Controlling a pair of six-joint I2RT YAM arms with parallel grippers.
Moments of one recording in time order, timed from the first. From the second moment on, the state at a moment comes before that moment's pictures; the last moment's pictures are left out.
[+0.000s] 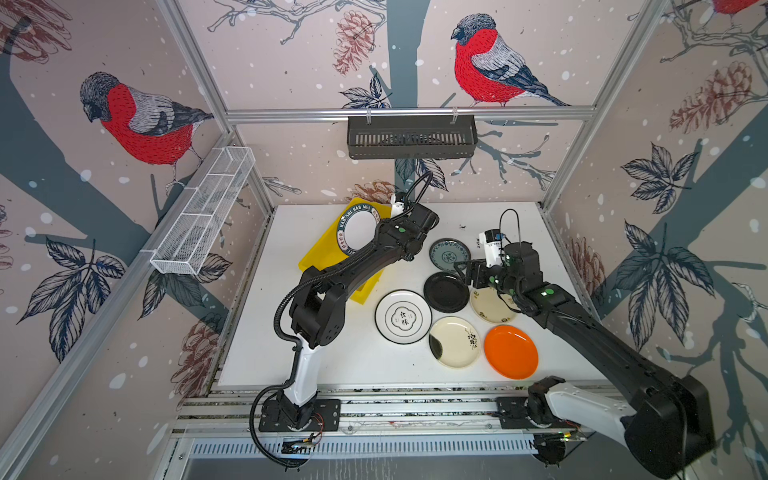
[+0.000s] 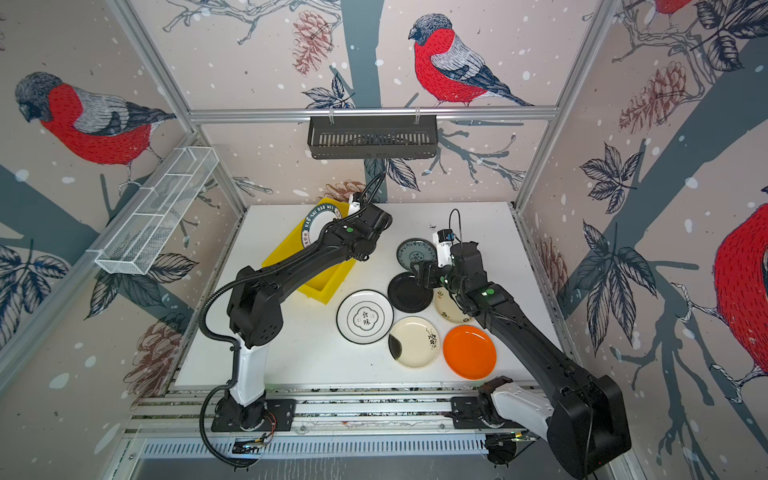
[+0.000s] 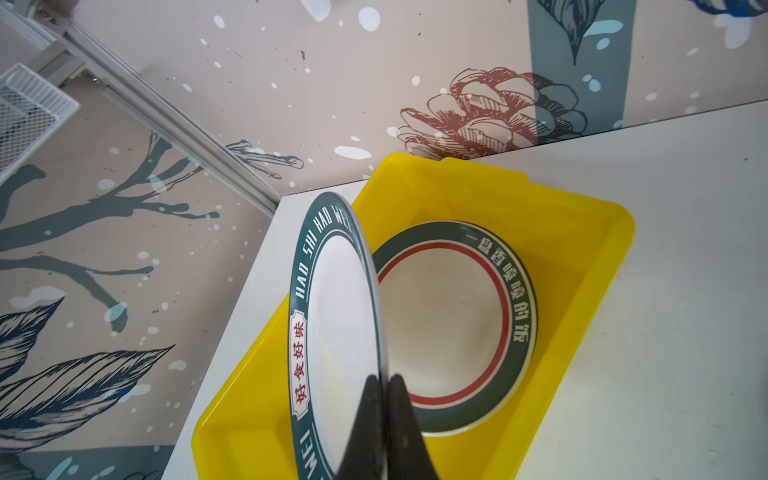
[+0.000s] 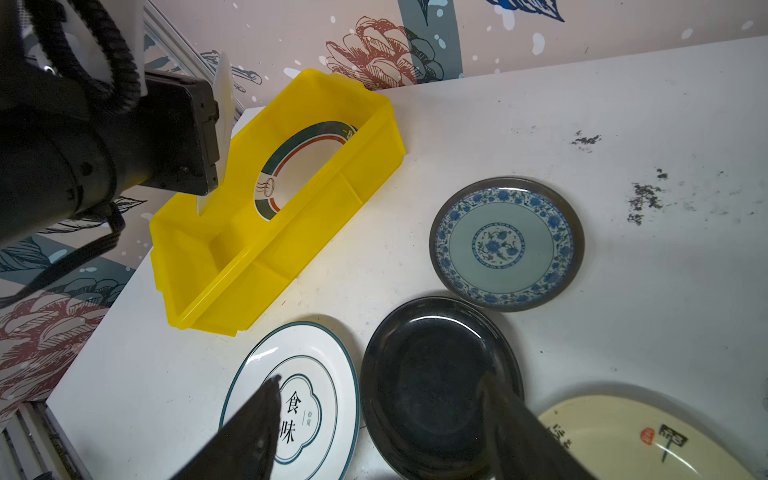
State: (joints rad) left arm -0.70 2.05 1.85 -0.67 -0.96 -0.29; right arm 0.40 1.12 0.80 -0.19 -0.24 0.31
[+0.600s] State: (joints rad) left arm -0.64 2.27 1.98 -0.65 -0.86 -0.21; right arm 0.38 1.17 0.81 -0.20 -0.25 0.31
